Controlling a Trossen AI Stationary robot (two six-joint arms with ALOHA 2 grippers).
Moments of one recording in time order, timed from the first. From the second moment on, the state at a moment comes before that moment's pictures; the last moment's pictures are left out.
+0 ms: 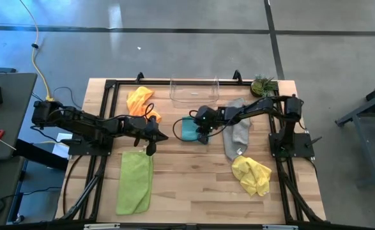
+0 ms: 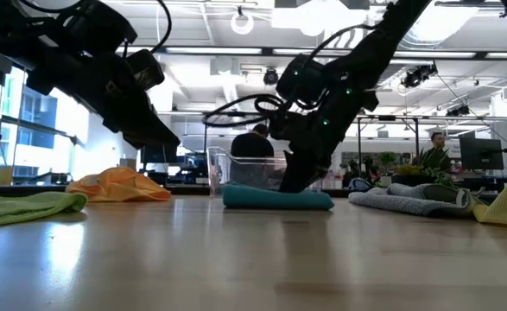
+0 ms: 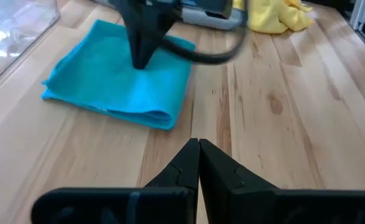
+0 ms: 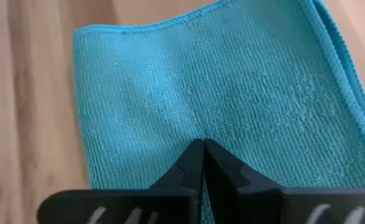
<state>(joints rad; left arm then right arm) 0.18 1.25 0.32 0.38 0.06 -0.16 -0.21 1.88 0.99 -0.06 -0.13 0.13</state>
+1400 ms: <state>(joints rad) 0.00 1.25 0.32 0.47 0.08 -0.17 0.57 1.31 0.80 -0.70 0.30 1.05</state>
